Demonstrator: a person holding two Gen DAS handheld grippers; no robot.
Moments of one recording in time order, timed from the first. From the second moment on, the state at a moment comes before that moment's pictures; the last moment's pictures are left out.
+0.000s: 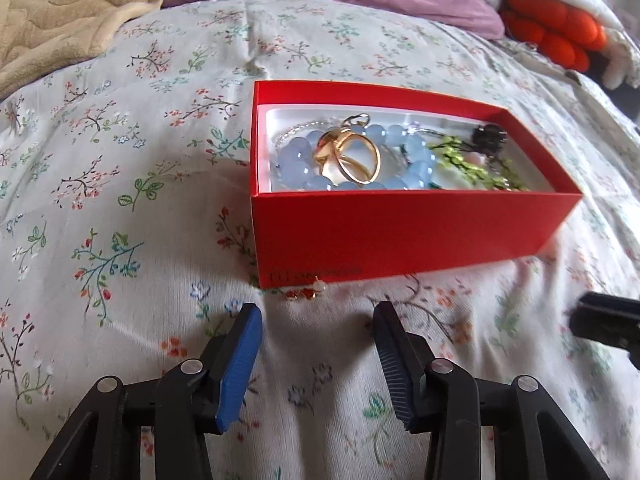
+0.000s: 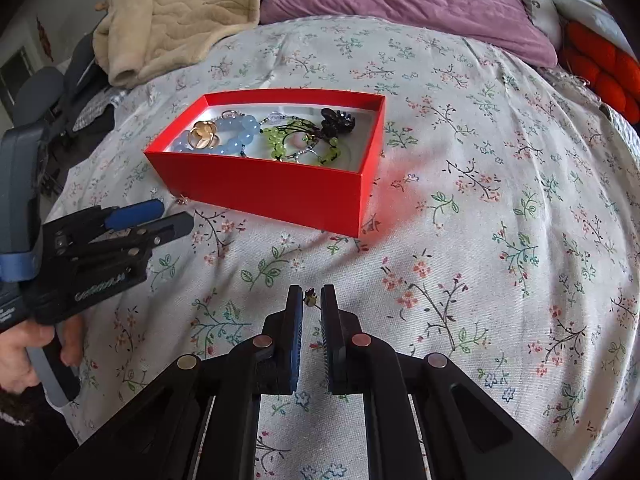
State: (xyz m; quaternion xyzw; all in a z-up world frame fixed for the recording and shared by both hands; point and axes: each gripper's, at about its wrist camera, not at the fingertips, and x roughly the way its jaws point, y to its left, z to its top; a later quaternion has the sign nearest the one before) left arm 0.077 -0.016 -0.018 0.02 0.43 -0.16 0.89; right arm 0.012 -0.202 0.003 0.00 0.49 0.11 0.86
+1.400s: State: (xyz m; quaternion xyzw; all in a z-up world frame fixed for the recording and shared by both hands) left arm 0.066 -0.013 0.007 0.03 0.44 -0.16 0.88; right arm 0.021 -0.212 0.026 0.02 0.48 0.10 0.87
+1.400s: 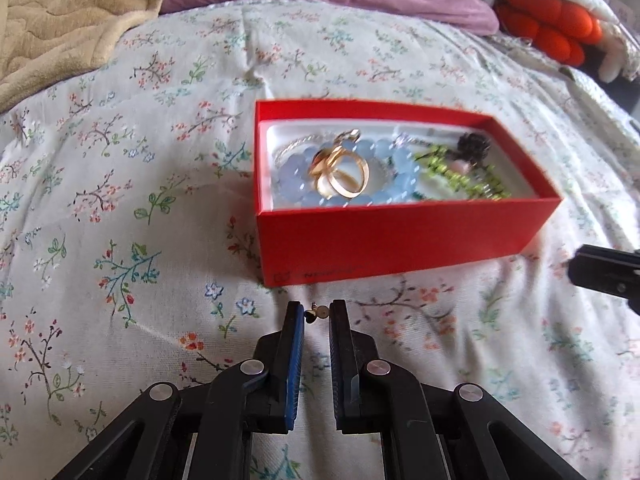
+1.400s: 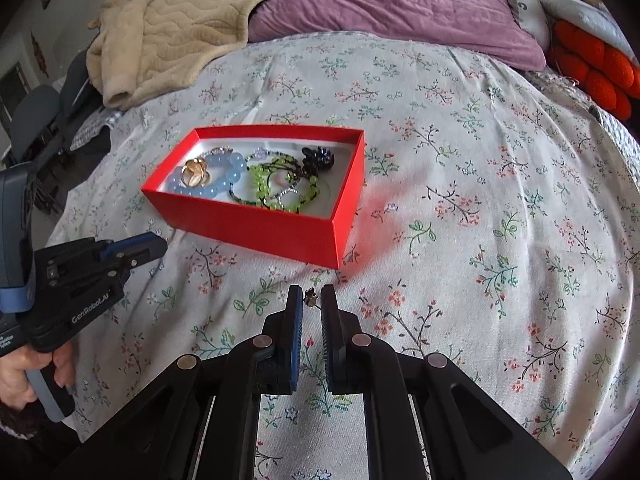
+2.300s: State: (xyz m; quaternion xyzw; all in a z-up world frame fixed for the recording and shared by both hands) left arm 0.109 -0.039 0.048 -0.01 0.42 -0.17 0.89; right arm 0.093 -0.202 0.059 0.08 0.47 0.10 0.87
